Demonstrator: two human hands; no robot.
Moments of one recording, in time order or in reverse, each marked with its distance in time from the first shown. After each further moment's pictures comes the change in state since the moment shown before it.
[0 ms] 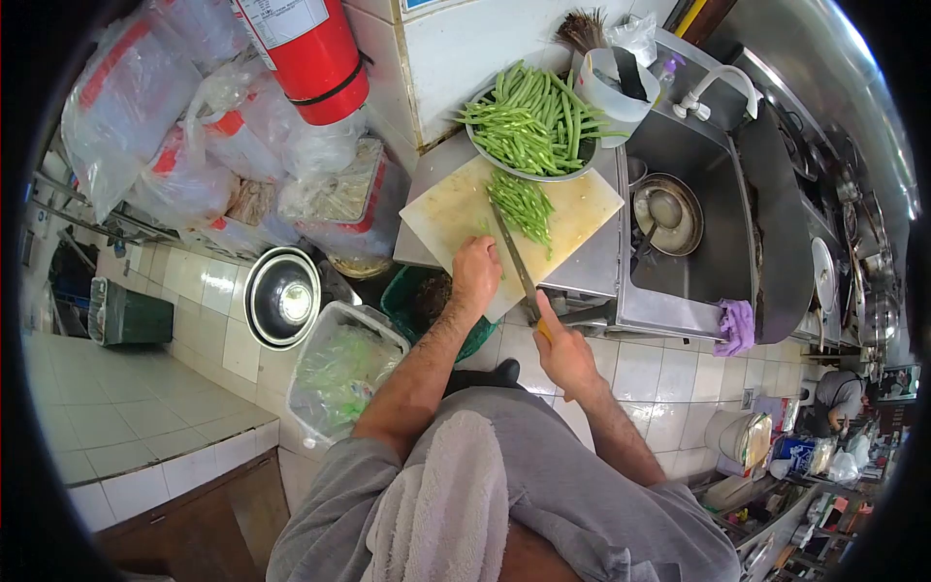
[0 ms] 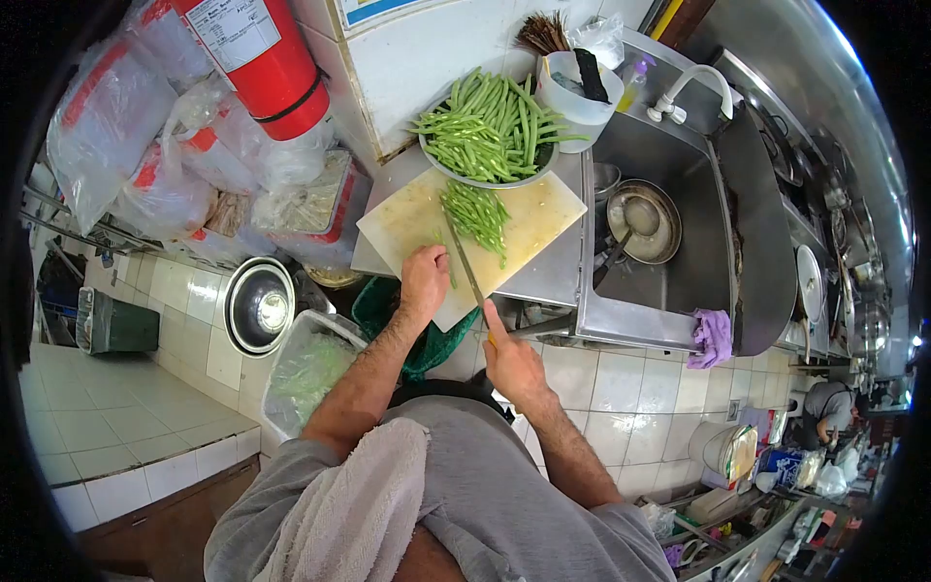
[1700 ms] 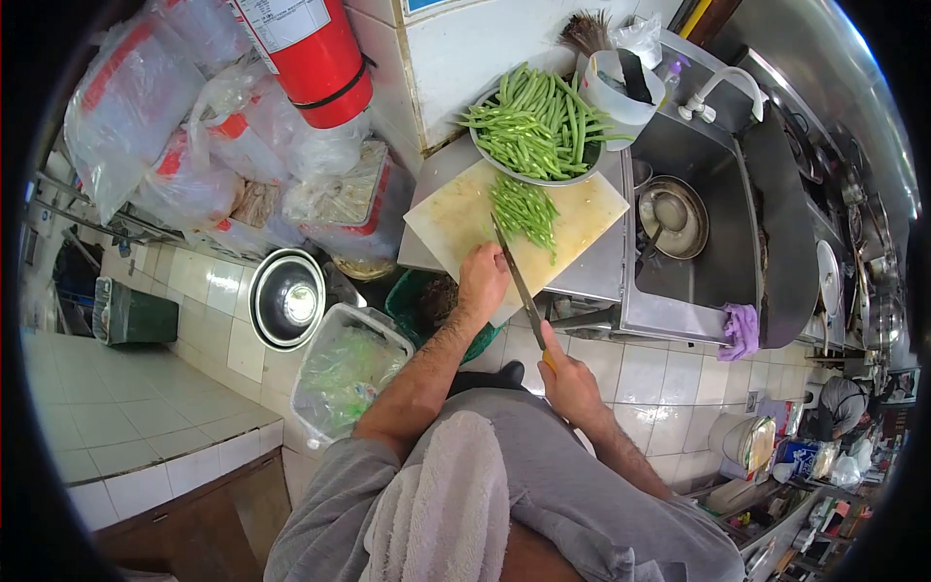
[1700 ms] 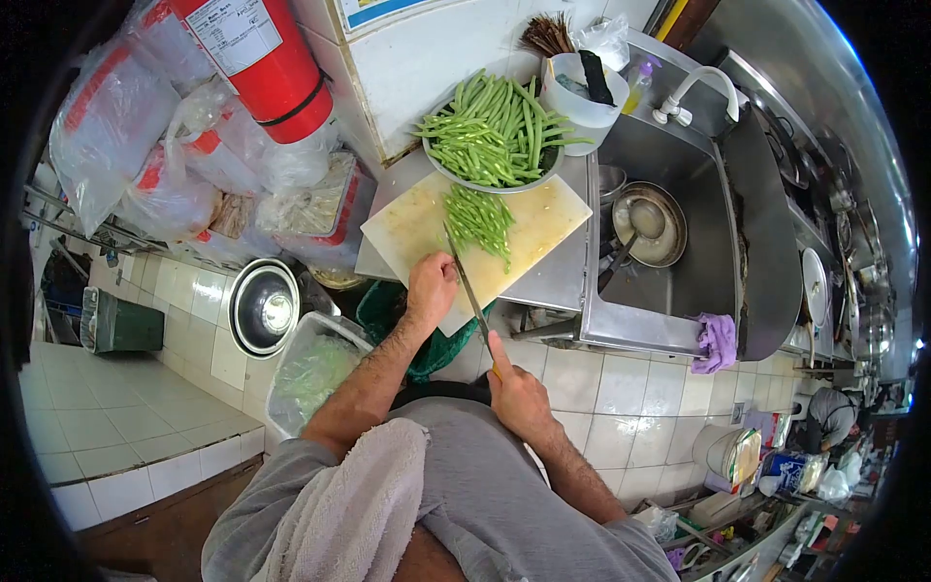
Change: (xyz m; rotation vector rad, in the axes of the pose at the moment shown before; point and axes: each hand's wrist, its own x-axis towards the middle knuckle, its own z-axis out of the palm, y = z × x) left_hand -0.004 -0.004 0.009 -0.017 0.003 -0.021; right_hand -0.029 0.013 0.016 0.073 0.052 -0.121
